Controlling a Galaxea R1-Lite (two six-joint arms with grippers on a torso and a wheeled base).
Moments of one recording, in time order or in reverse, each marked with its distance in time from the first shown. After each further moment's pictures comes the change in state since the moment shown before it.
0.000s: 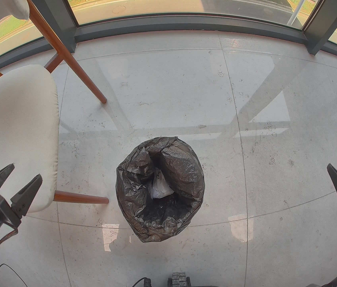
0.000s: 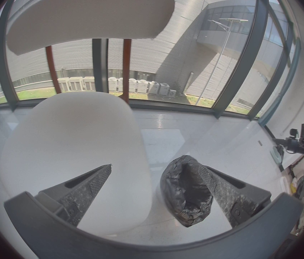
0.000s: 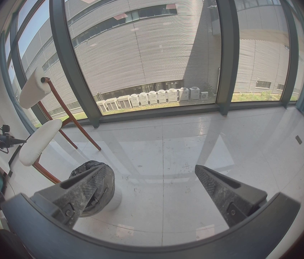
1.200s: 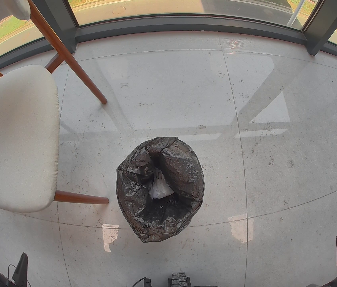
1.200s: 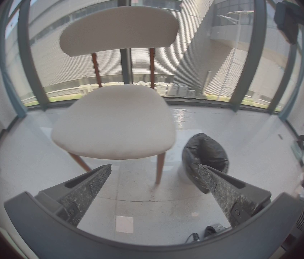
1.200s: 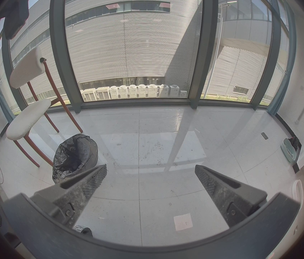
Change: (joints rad) left arm 0.158 -0.879 0.197 0.685 0.055 0.037; right arm -0.049 -0.942 0.051 0.967 -0.185 -0.062
